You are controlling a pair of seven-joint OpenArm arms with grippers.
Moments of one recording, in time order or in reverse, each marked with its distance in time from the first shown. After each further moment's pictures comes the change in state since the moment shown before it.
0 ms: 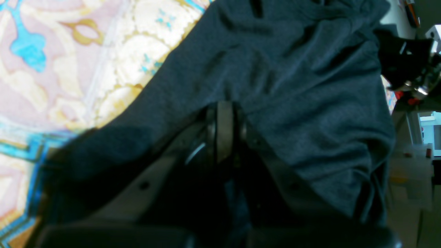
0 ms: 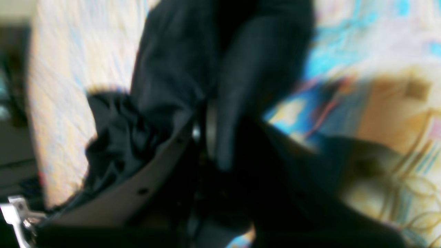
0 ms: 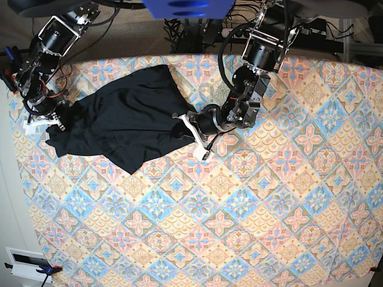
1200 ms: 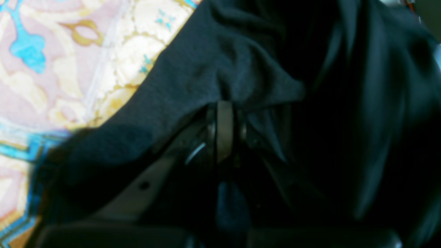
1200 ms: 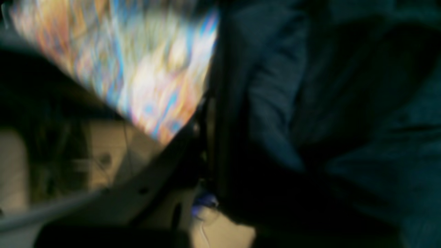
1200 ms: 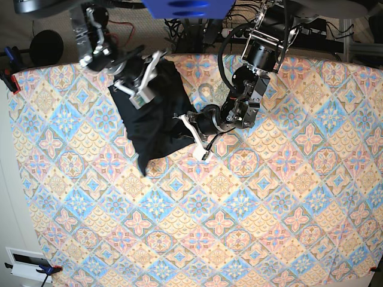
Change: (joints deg) left arm -0.2 0.0 0.0 0.0 0.0 0.2 0.1; right arm -25.4 1.5 -55.2 44.2 -21.0 0.4 5.6
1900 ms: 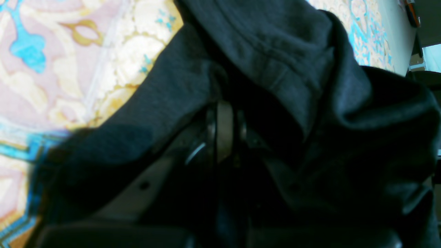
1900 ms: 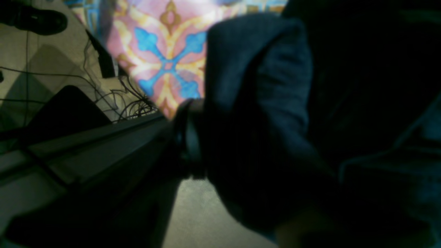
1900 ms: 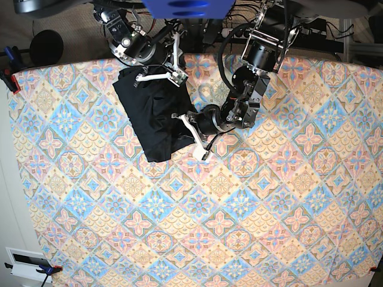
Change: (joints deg) left arm 0.0 0.0 0.0 0.0 0.0 0.0 0.0; right arm 0.3 -1.7 -13.5 0.3 -25.5 0.1 0.0
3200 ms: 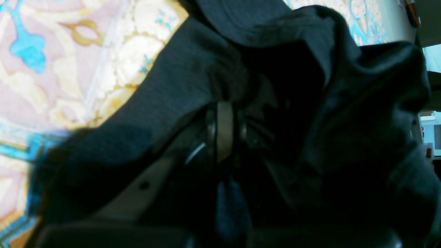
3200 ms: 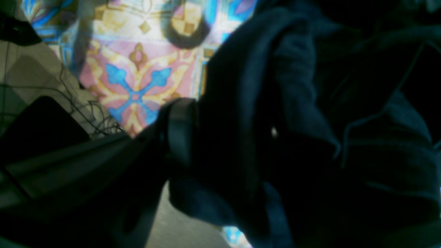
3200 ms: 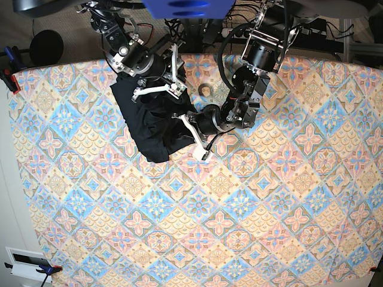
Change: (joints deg) left arm 0.0 0.0 0.0 0.0 0.0 0.0 0.0; right arm 4.8 1.9 -0.3 1.1 0.1 0.2 0.0
